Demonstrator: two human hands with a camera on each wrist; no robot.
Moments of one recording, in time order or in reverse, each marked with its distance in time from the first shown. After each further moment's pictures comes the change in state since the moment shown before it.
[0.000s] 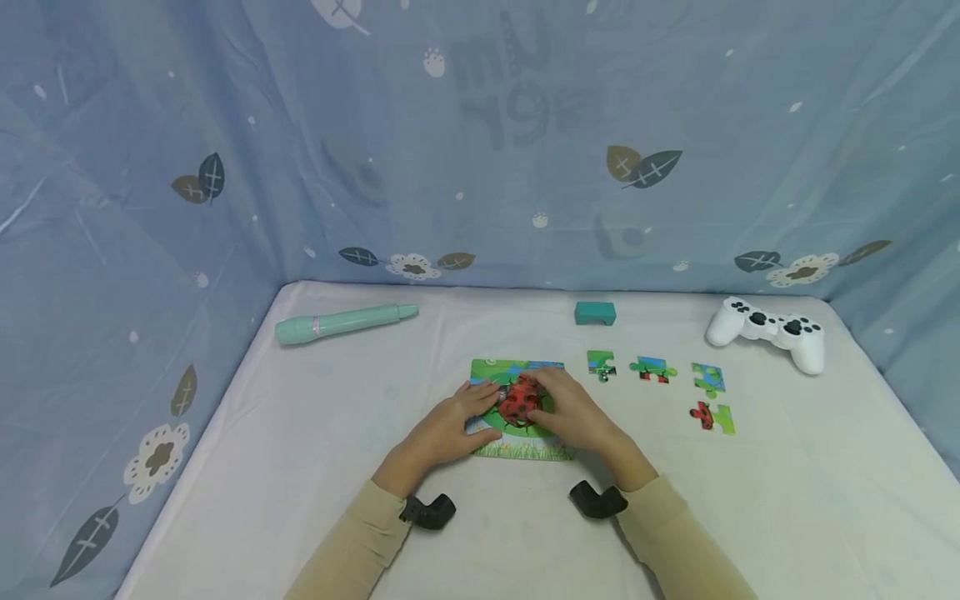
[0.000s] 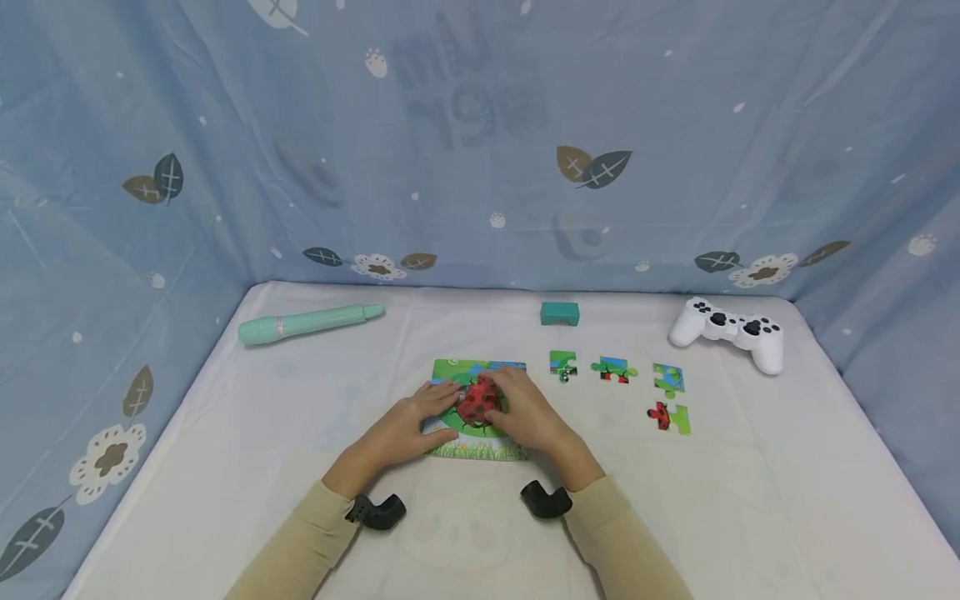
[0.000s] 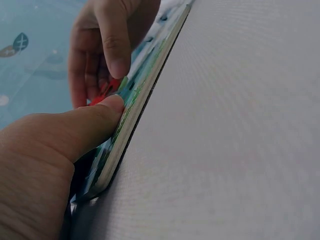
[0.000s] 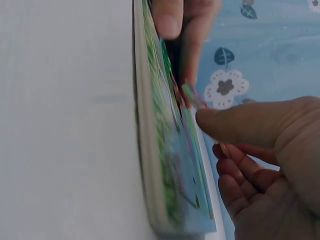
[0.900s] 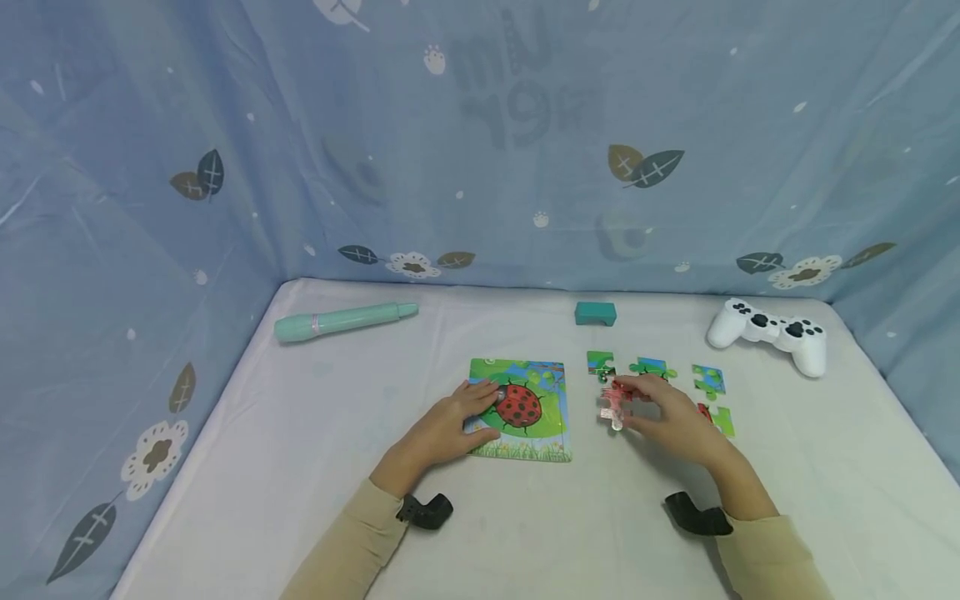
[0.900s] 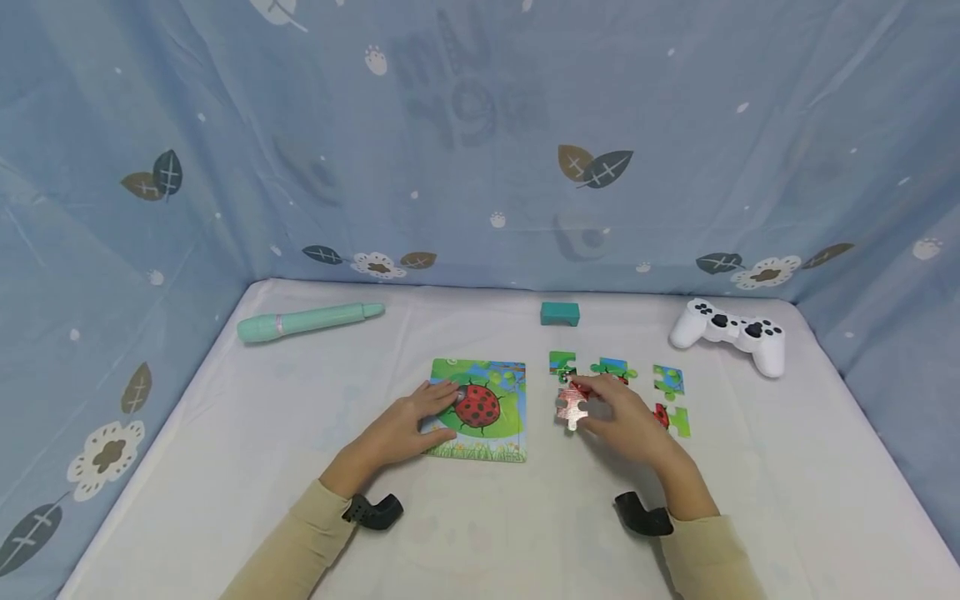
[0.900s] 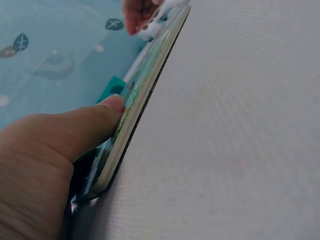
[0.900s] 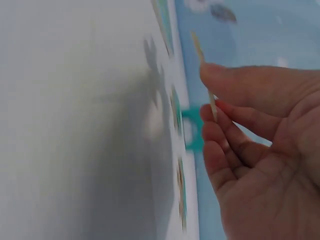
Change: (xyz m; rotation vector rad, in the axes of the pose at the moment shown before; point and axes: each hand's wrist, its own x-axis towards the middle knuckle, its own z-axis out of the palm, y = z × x) left_hand 0.001 -0.001 0.001 -0.014 0.010 -0.008; right_hand -0.072 0.060 -0.076 -0.088 0.063 0.080
